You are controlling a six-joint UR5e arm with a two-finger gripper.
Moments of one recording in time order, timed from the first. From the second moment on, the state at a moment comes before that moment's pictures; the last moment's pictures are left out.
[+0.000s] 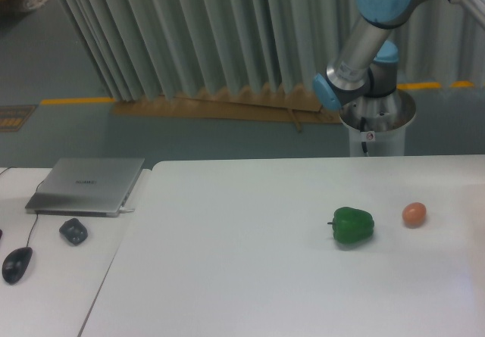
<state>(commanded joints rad) 2.84 -2.12 -1.50 -0.96 2.02 1.80</state>
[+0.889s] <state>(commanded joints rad) 2.82 -2.10 -1.49 -0.96 1.98 1.86</state>
